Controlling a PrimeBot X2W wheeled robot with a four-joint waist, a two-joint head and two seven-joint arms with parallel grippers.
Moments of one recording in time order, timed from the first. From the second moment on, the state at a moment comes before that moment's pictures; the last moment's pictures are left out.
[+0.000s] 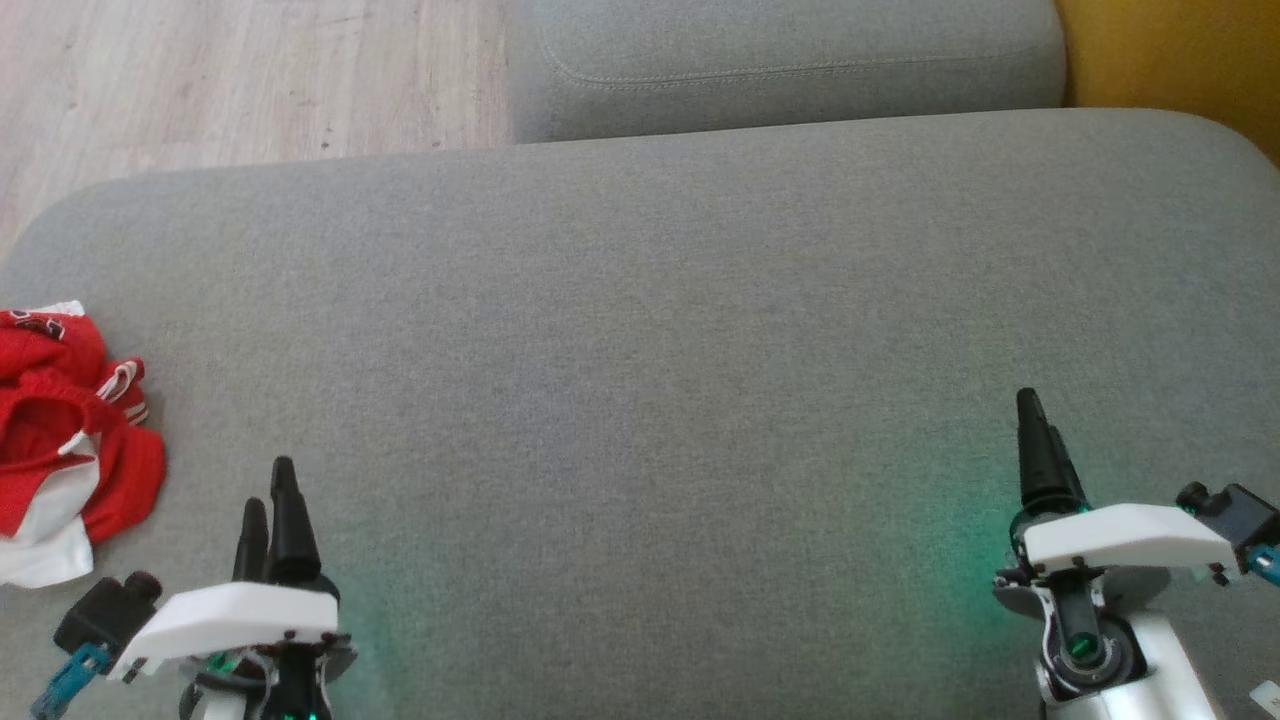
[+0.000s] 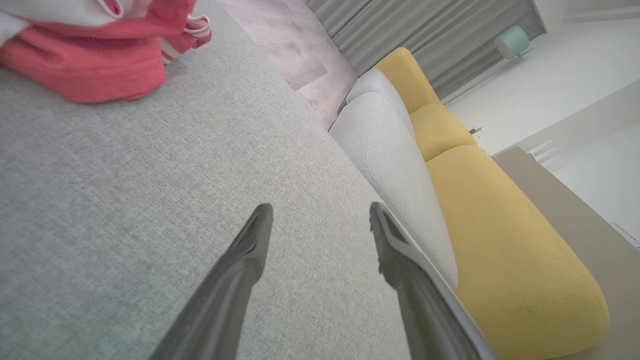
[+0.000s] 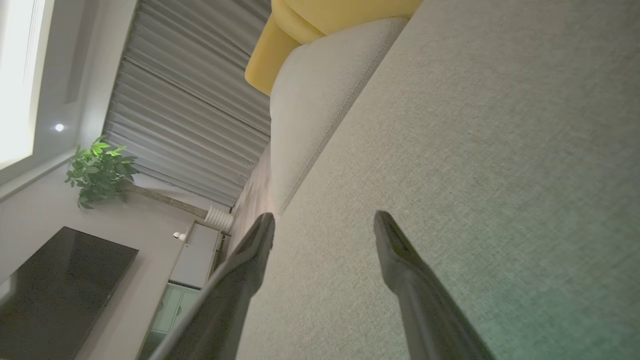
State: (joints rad) left arm -0.09 0.08 -0.01 0.36 -1.02 -0.10 -0.02; right arm -0.15 -0.05 0.01 0.45 1.05 0.13 -0.02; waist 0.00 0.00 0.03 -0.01
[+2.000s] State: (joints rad) left arm -0.07 0.08 -0.06 0.41 -0.30 -0.03 -0.19; right arm -0.19 -0.05 0.05 0.51 0.30 0.13 -0.19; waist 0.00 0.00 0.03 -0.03
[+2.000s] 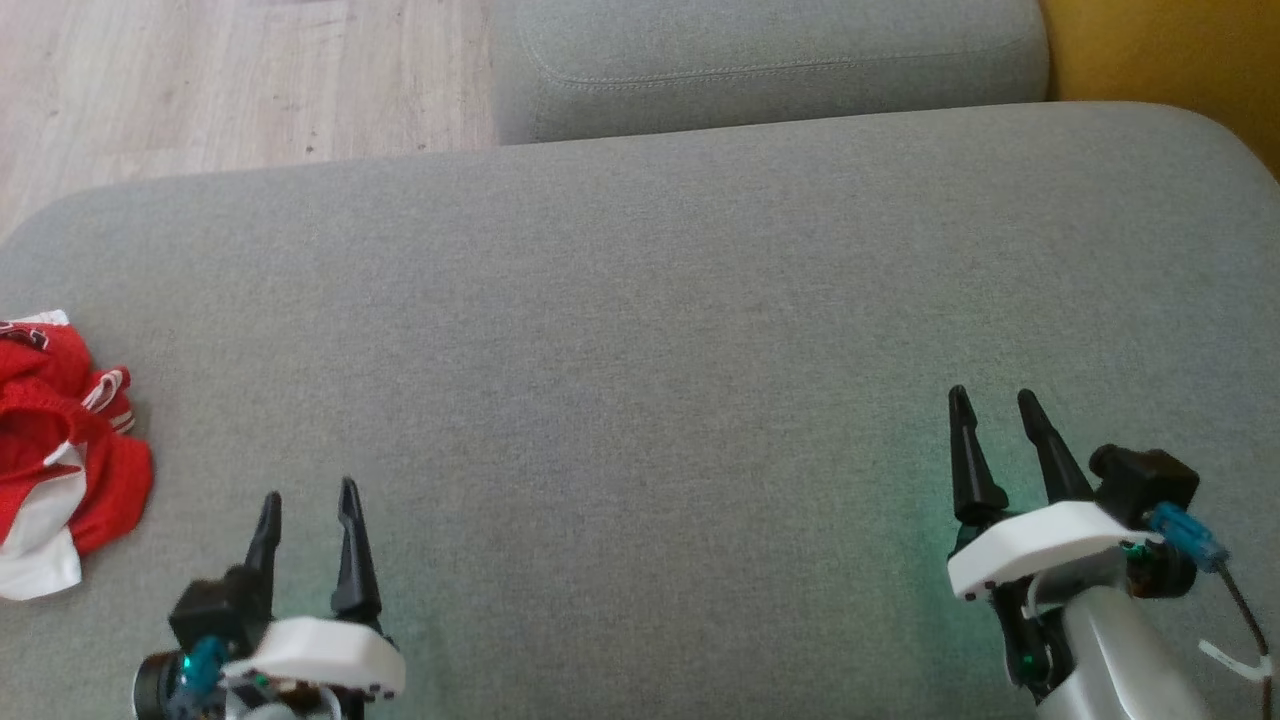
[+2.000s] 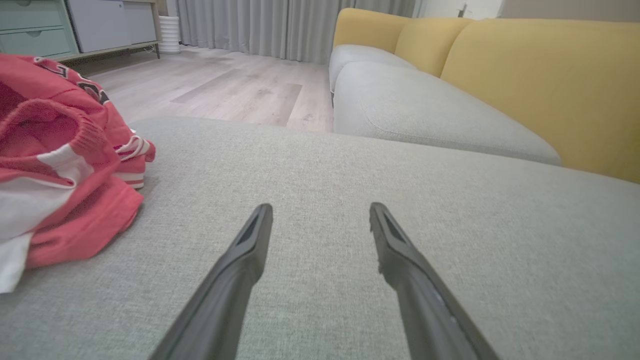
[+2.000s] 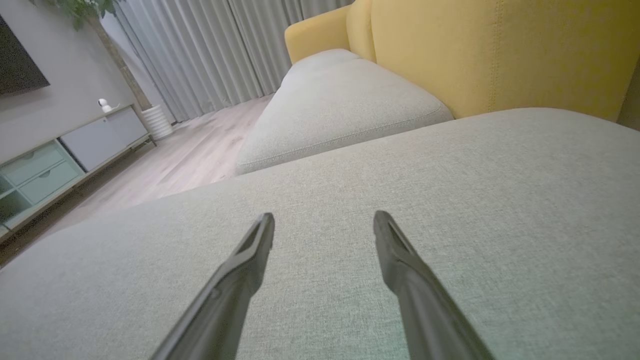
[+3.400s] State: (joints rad) left arm 0.01 0.05 0.09 0.45 -0.08 0.01 -0.25; right arm -0.21 -0.05 0.33 0.61 0.15 0.13 -0.25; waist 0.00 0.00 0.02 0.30
